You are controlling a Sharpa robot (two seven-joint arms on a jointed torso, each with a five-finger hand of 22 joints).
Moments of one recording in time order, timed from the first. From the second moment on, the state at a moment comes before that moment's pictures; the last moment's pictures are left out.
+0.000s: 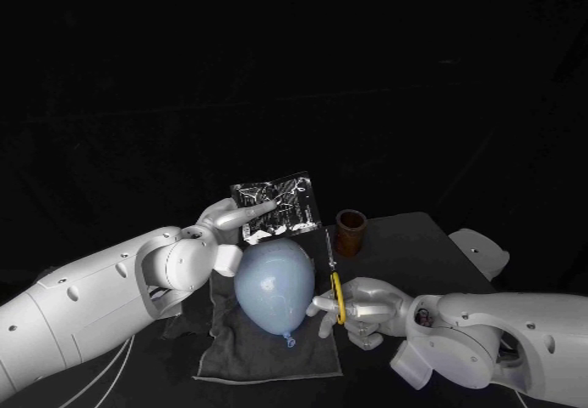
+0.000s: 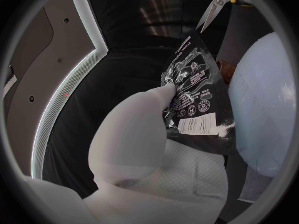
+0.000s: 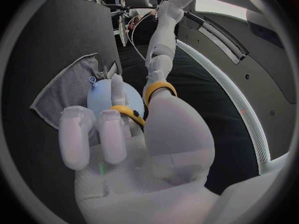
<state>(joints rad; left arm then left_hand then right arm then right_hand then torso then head) 1.24 -0.48 0.02 1.25 0.07 -0.15 0.11 1.54 -0.04 0.51 0.12 0.04 0.96 0.15 0.35 0.34 1.34 0.10 0.06 0.07 1.27 0.04 0.18 0.25 0.16 1.22 0.12 0.30 0.09 1.12 -1.20 -0.20 1.96 -0.24 -0.24 0.13 1.25 -0.06 -0.21 0.28 0.05 0.82 0.15 0.13 0.70 1.27 0.11 0.19 0.54 1.47 -0.01 1.48 1.31 0.04 1.46 0.09 1.44 1.31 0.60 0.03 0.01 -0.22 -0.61</state>
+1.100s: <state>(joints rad) 1.24 -0.49 0.02 1.25 0.07 -0.15 0.11 1.53 -0.05 0.51 0.12 0.04 0.96 0.15 0.35 0.34 1.34 0.10 0.06 0.07 1.27 0.04 0.18 0.25 0.17 1.22 0.12 0.30 0.09 1.12 -1.20 -0.20 1.94 -0.26 -0.12 0.09 1.14 -0.21 -0.29 0.30 0.08 0.81 0.14 0.26 0.81 1.27 0.11 0.27 0.97 1.47 -0.02 1.47 1.30 0.04 1.47 0.08 1.36 1.31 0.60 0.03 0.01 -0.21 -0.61</state>
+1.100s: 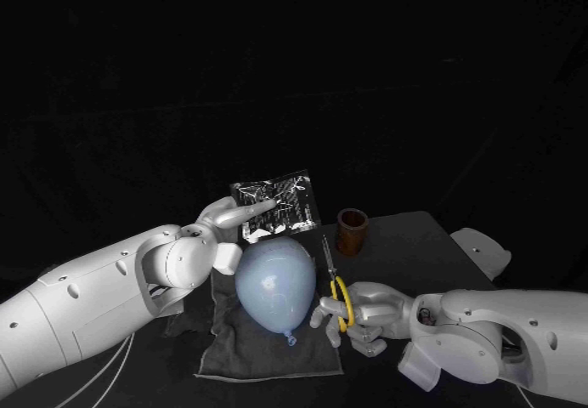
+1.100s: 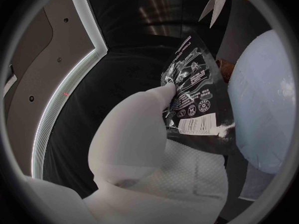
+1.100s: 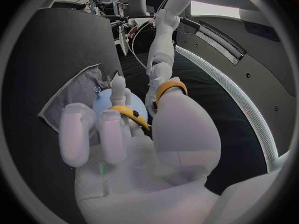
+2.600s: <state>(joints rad) 1.24 -0.48 0.02 1.27 0.07 -0.14 0.09 1.53 -0.05 0.52 0.11 0.04 0.96 0.15 0.35 0.36 1.34 0.10 0.06 0.07 1.27 0.05 0.18 0.25 0.16 1.22 0.12 0.30 0.09 1.19 -1.17 -0.20 1.91 -0.28 -0.10 0.05 1.14 -0.21 -0.29 0.30 0.09 0.81 0.14 0.34 0.86 1.27 0.11 0.27 0.98 1.47 -0.02 1.47 1.31 0.04 1.46 0.08 1.36 1.31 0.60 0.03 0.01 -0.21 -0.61</state>
